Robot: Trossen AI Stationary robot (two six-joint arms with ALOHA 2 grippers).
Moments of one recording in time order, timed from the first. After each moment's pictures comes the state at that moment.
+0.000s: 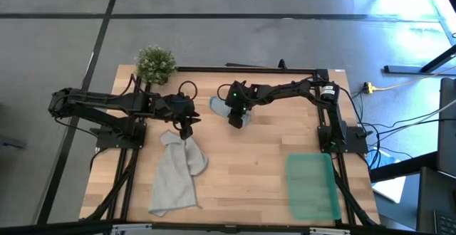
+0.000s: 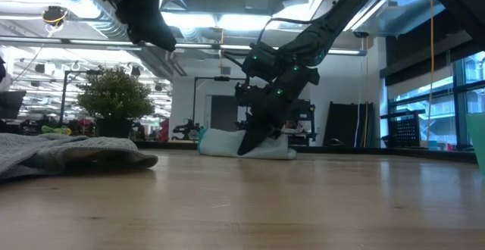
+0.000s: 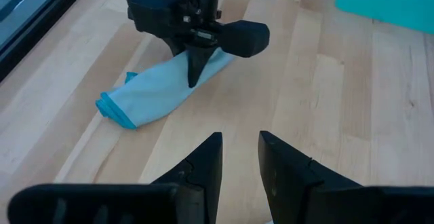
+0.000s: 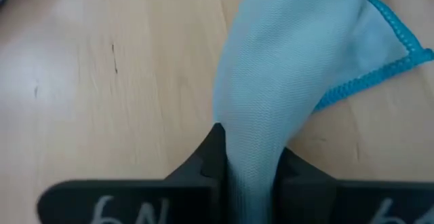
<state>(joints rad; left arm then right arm) 0.02 1.06 0.84 -0.52 -0.17 -0.28 -0.31 2.08 1.26 -0.22 -0.28 0.03</state>
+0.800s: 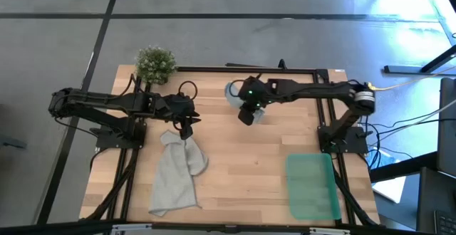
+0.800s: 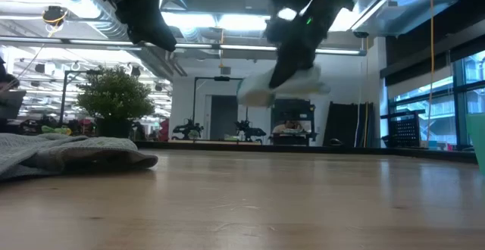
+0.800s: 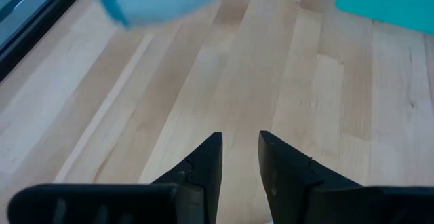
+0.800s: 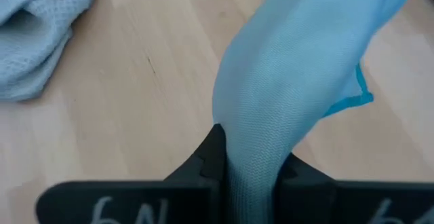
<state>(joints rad) 0.02 1.06 0.84 -0.52 -0.17 -0.28 -0.23 1.67 1.25 -0.55 -0.01 0.22</state>
